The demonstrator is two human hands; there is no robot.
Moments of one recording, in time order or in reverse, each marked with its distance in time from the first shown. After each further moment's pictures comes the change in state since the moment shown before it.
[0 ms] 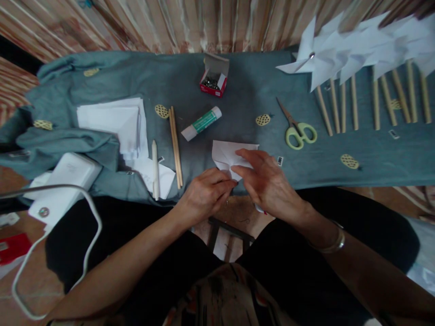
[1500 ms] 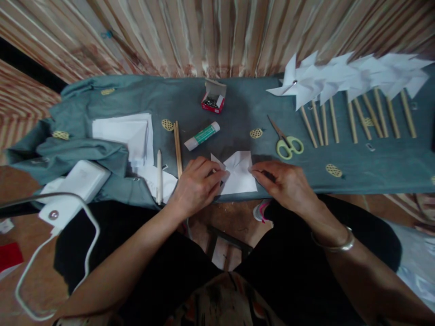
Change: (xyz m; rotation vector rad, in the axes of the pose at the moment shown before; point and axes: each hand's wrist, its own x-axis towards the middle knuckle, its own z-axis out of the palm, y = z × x) left_hand 0.013 -0.012 -0.023 0.323 0.036 0.017; right_hand -0.003 0.022 -0.034 0.088 0.062 0.209
